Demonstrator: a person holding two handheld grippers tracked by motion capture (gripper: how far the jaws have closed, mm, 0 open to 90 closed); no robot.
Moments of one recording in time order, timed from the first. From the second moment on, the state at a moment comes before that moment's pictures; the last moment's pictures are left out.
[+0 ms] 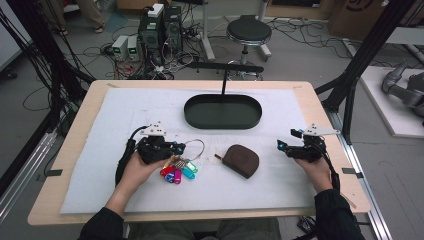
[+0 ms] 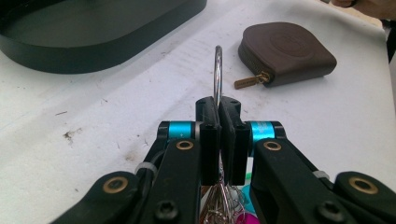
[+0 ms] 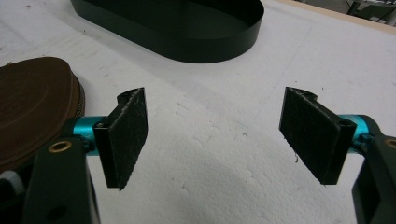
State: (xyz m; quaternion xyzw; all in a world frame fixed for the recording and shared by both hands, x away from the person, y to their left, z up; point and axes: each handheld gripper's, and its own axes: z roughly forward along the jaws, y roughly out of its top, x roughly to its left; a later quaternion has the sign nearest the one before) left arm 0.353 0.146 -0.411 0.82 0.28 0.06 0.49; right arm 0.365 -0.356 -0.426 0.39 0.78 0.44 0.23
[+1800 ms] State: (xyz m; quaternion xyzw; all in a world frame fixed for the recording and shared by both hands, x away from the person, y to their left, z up) left arm 0.392 0.138 -0.302 0.78 0.23 0.15 0.57; right arm 0.366 -0.358 -0.427 0.40 0.78 0.44 0.23
